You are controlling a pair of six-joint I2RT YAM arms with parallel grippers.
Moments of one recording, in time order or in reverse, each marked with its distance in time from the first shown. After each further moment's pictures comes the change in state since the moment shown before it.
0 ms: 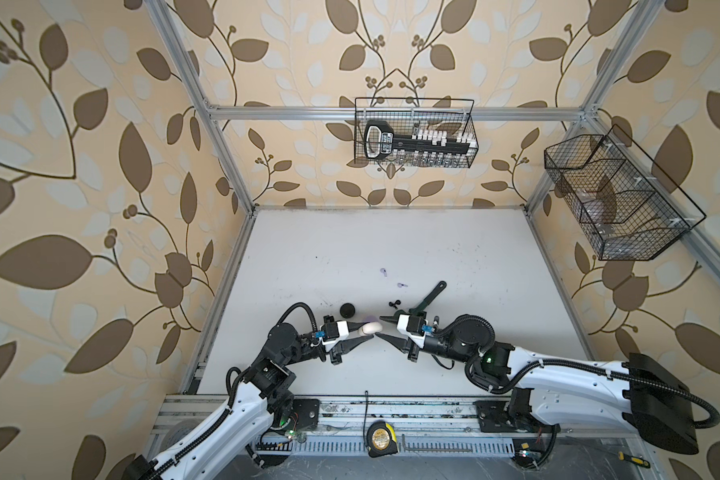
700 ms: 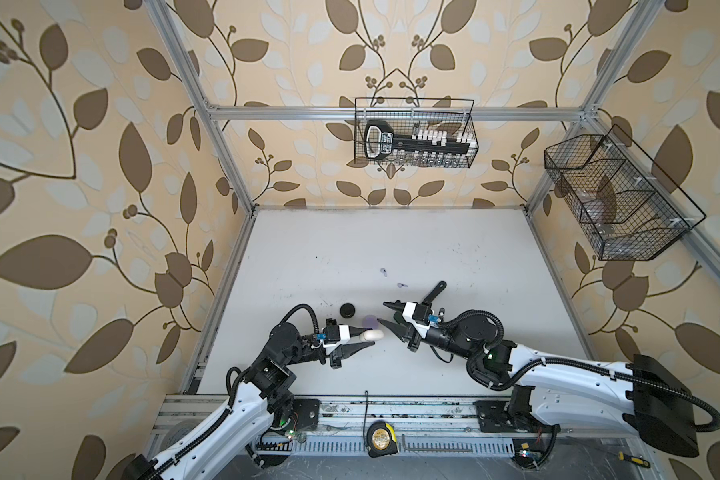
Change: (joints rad) left arm -0.003 0.003 0.000 -0.026 0.062 -0.008; right arm -0.023 -0.005 0.030 0.049 0.043 0.016
